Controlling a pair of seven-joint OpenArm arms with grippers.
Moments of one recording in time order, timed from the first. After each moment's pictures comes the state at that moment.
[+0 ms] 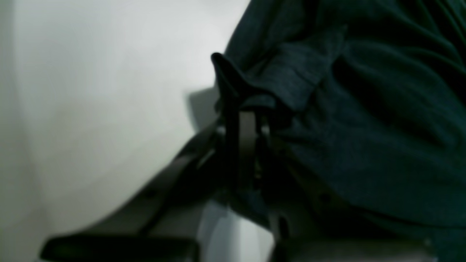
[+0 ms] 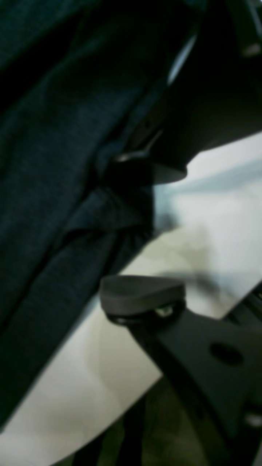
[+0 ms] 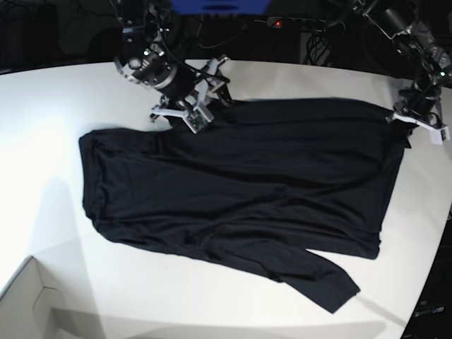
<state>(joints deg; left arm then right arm) 2.5 -10.0 -52.1 70.7 -18.2 -38.9 36.3 -20.3 -8.4 0.0 100.9 -10.3 40.0 -31.6</state>
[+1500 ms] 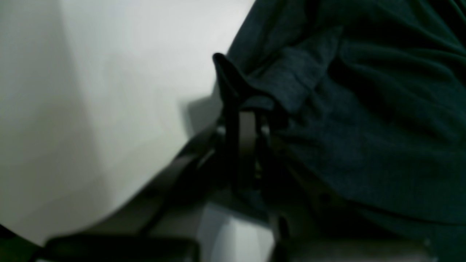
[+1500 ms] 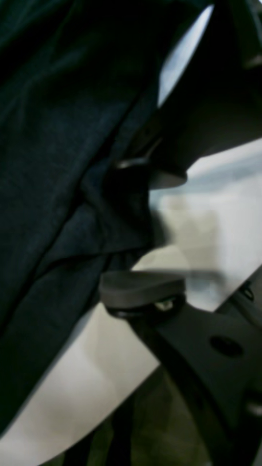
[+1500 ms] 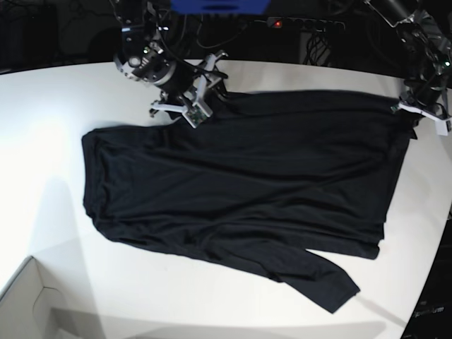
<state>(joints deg) 6.7 -10.1 -52.2 75.2 -20.5 -38.7 37.2 -21.1 -7.3 -0.1 98.6 -10.5 40.0 -31.8</state>
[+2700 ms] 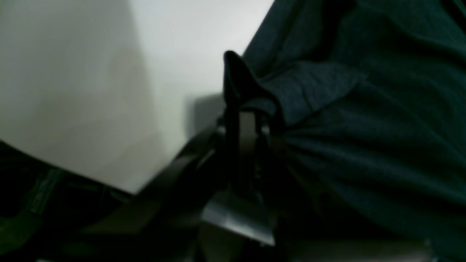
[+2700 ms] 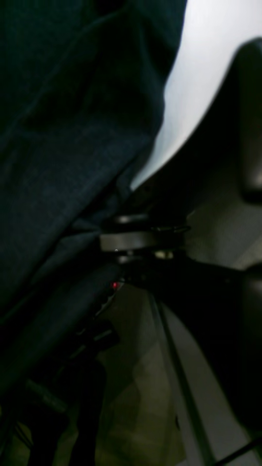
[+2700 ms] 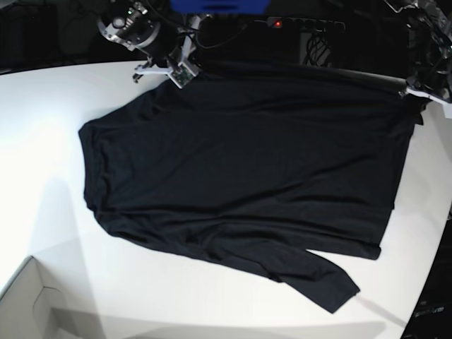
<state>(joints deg) 11.2 -11.1 -55.0 75.9 -24.7 -38.7 37.8 -35.2 -3.0 -0.2 109.7 -10.3 39.9 -31.3</state>
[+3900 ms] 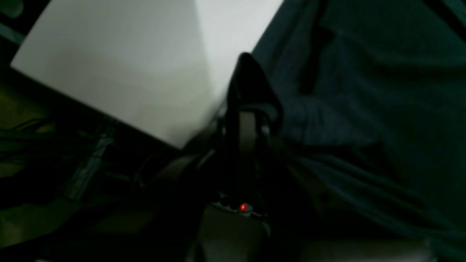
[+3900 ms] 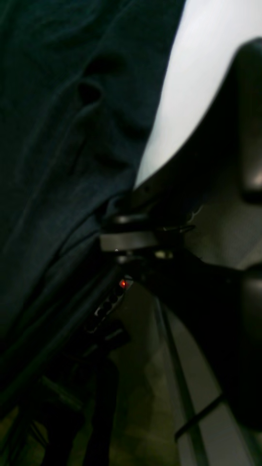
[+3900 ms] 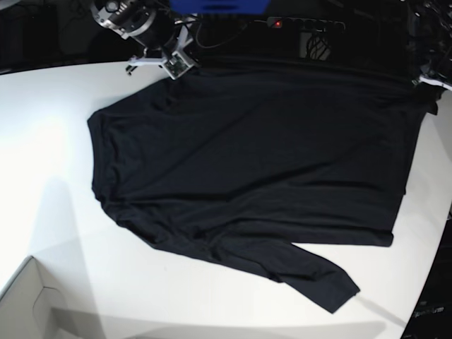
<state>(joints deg) 14.8 -10.5 -60.8 83.4 -25.4 -39.0 42.1 -40.8 -3.0 -0.2 116.6 -9.8 39.4 -30.4</state>
